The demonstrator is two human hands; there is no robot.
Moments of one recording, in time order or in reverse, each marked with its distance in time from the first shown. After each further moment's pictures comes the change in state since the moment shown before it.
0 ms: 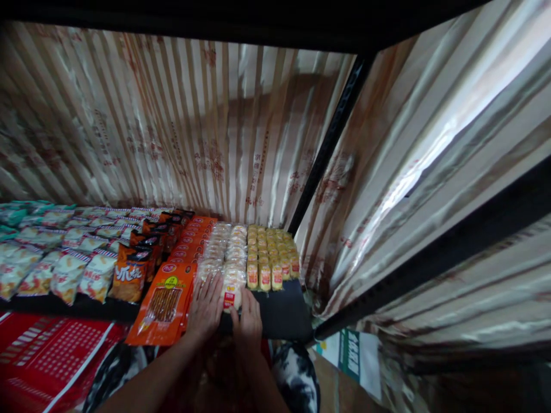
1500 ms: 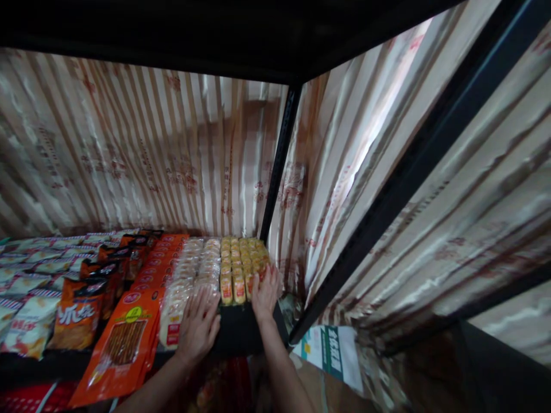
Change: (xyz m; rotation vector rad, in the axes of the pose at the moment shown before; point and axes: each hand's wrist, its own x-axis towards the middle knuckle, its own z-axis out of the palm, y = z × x) left_hand 0.029 0.042 -0.008 -0.109 0.107 0.154; right_hand 0.097 0.083 -0.057 -0.102 0.330 0.274
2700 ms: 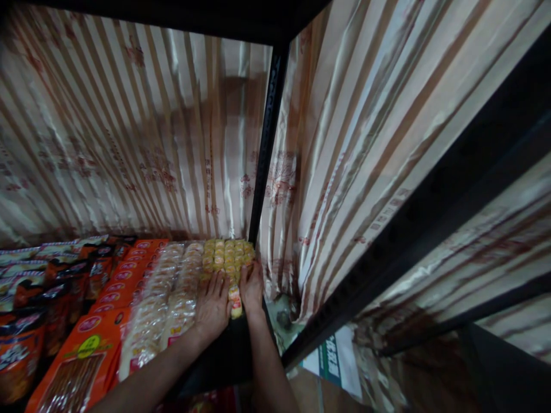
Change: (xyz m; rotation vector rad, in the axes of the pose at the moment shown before) left_hand 0.086 0.047 0.077 -0.031 -0.255 -0.035; right_hand 0.046 0.024 0.038 0.174 -0.119 0.161
